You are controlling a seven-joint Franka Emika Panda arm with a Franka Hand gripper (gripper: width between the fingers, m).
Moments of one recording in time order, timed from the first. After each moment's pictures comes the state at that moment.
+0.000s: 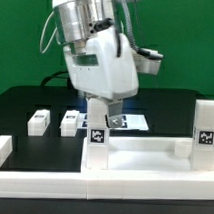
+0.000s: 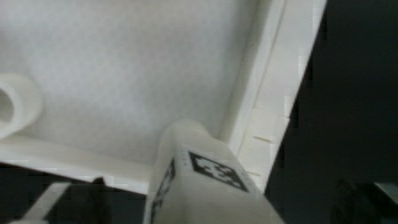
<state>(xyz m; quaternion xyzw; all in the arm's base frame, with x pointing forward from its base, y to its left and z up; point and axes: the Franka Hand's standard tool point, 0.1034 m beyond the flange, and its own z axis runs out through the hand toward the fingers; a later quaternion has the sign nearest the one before) 0.632 -0.040 0.096 -0.83 0.54 0.01 0.10</state>
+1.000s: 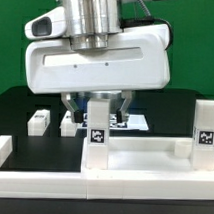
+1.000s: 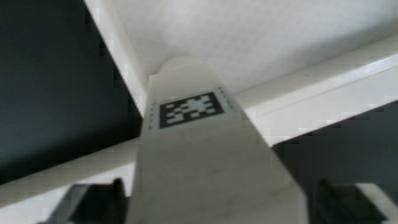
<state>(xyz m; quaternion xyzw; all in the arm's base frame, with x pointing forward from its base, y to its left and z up) 0.641 -0.047 0.101 -0.98 0.19 -0.05 0.05</state>
